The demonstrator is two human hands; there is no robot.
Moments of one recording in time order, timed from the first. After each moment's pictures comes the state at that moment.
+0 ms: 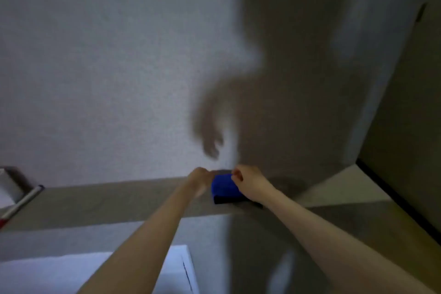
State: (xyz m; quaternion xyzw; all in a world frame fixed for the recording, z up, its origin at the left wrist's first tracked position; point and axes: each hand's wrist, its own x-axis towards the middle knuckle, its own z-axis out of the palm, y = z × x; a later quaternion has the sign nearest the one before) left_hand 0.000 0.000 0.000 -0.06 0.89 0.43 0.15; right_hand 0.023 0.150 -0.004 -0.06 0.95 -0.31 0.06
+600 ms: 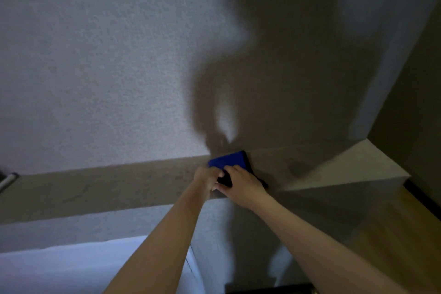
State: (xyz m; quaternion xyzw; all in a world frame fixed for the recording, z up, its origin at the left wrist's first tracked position) left_hand -0.011 0.025 -0.064 -0.20 0.73 0.63 0.17; right_hand 0.015 0.127 -0.080 -0.08 0.96 -0.25 0.05
